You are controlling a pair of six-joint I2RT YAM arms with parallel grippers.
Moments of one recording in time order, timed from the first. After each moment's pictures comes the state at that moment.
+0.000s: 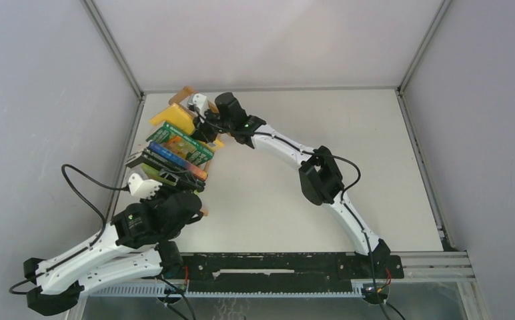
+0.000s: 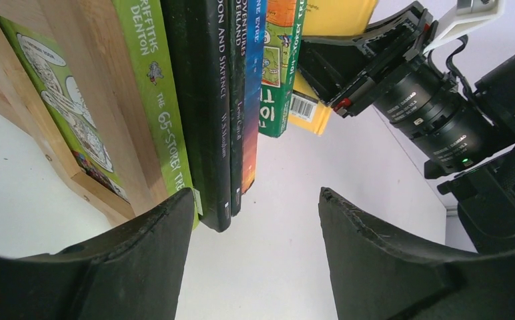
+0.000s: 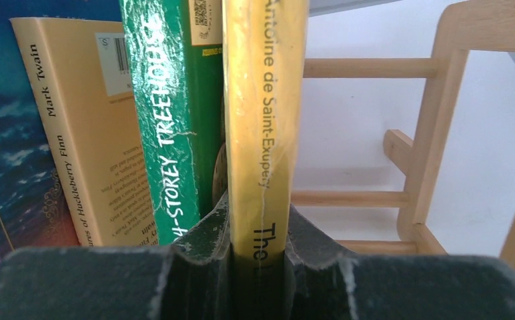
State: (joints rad) left arm -1.07 0.64 0.81 -1.11 -1.16 -1.63; right arm 0.82 2.47 2.29 -0.15 -0.54 -0.14
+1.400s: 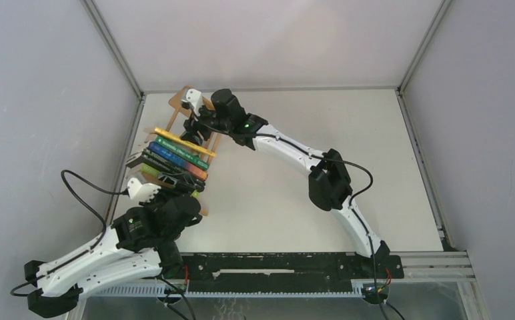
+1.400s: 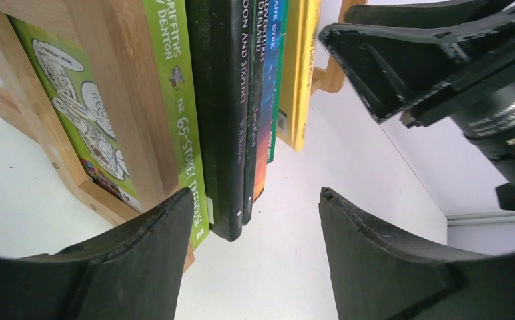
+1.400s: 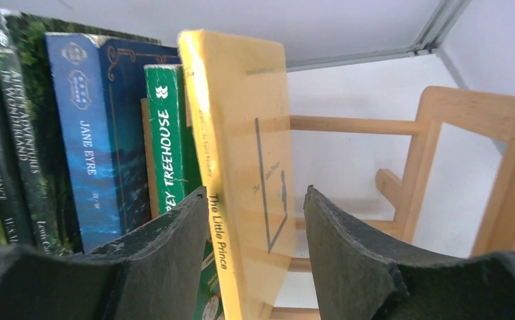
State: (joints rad) left arm -1.07 0.58 0.74 -1.06 -1.20 -1.63; right arm 0.87 2.34 2.23 -0.15 -0.48 -0.16
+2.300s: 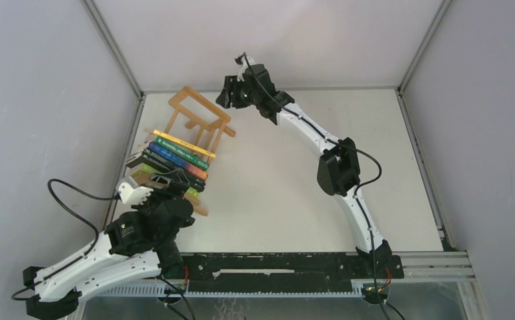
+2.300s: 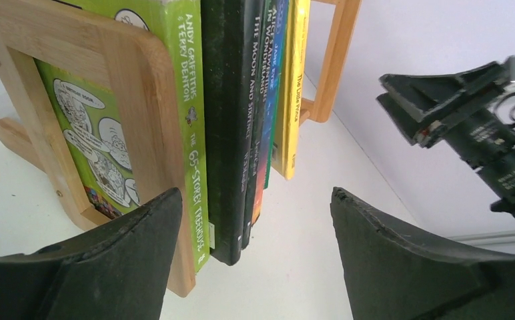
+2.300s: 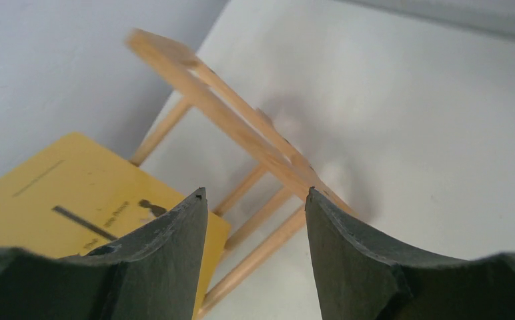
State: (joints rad) left arm -1.07 0.51 0.73 -1.05 -1.28 -1.60; right arm 0.66 2.36 2.33 -0.29 -0.23 0.42
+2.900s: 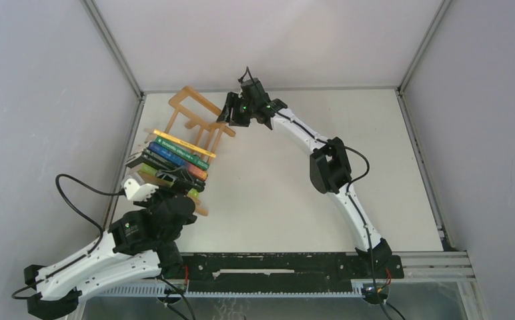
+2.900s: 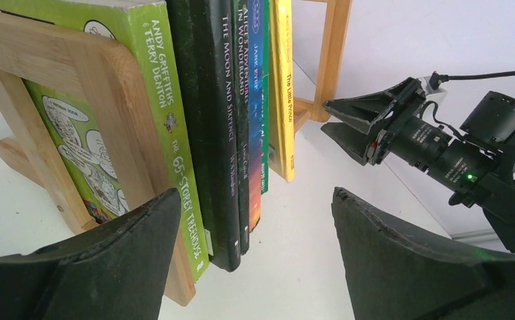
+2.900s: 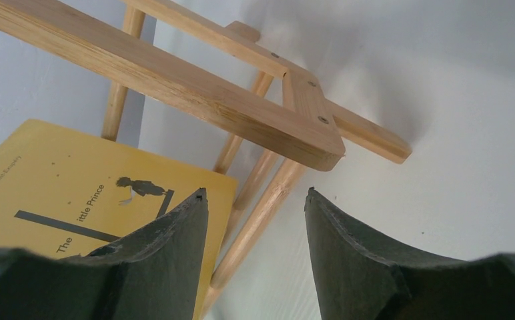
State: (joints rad) left arm -1.07 0.52 0.70 -0.92 -1.30 -1.42; right arm 0.64 2.52 2.38 -0.46 -0.32 0.71
